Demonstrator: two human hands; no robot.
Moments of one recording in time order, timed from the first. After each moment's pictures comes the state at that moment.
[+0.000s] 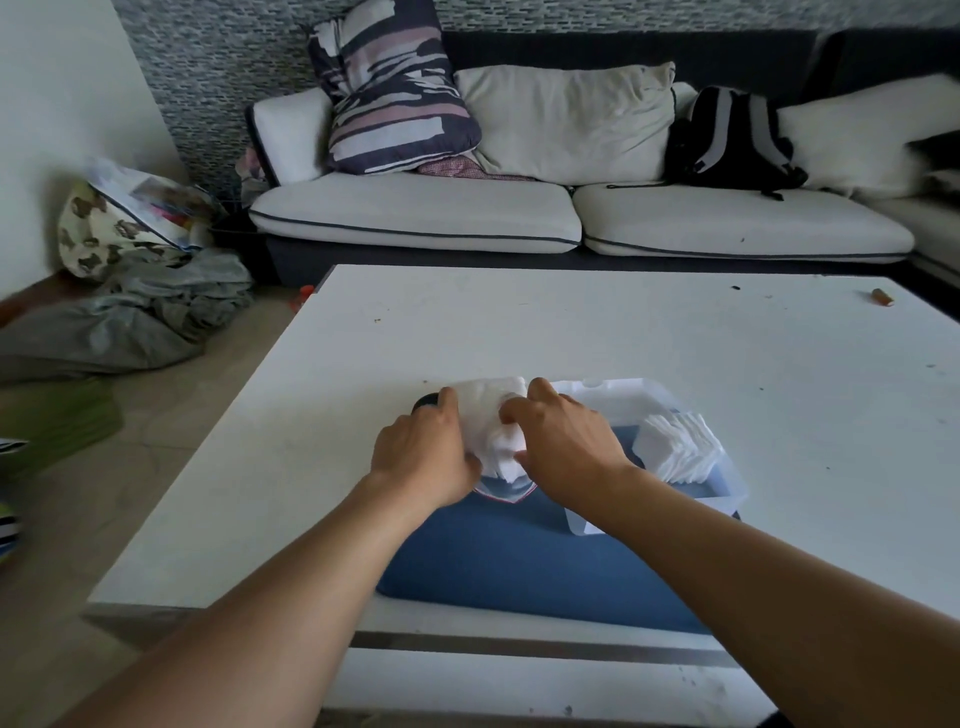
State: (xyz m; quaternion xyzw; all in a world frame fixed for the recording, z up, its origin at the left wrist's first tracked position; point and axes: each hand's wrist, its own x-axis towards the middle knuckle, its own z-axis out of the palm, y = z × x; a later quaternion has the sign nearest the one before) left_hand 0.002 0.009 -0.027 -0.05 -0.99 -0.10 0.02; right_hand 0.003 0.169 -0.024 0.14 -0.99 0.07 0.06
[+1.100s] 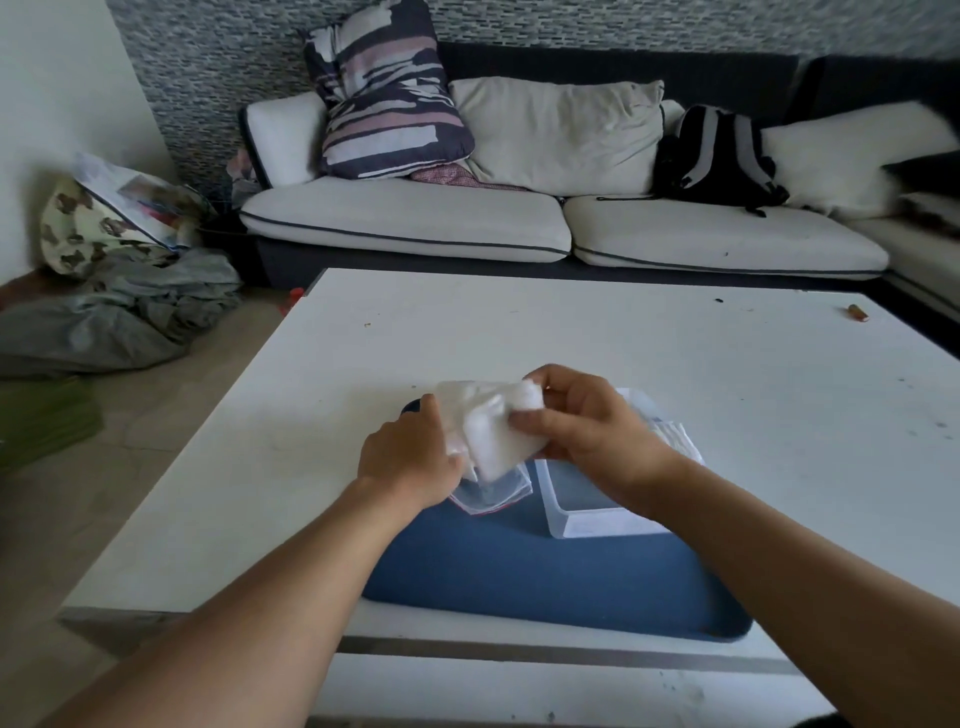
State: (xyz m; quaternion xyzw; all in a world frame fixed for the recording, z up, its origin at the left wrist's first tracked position) left_hand -0.010 0.008 -0.040 0.00 -0.99 -0.12 -0.02; right_hand 0.029 0.197 0.018 0.12 -0.68 0.72 -0.10
